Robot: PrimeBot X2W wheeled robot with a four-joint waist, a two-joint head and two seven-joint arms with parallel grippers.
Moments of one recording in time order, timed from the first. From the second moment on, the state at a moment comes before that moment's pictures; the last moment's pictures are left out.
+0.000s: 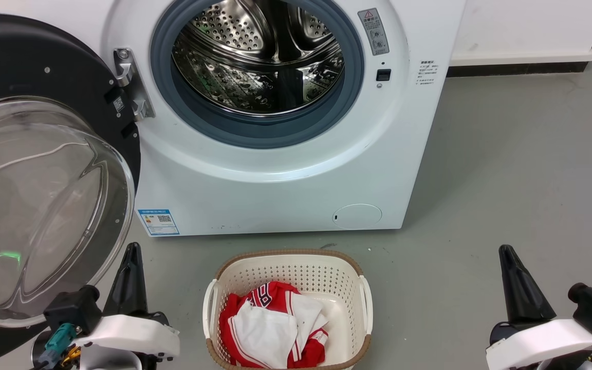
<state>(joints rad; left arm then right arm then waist) -0.03 0.12 0.01 0.13 -0.29 -0.01 -0.21 0.07 -0.05 -0.02 -0.04 0.25 0.13 -0.07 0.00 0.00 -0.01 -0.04</state>
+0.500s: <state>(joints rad) -0.04 0.11 0.02 0.15 -0.56 -0.03 -0.15 0.04 -0.07 -0.02 0.02 0.54 0.13 -0.05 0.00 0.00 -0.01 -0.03</state>
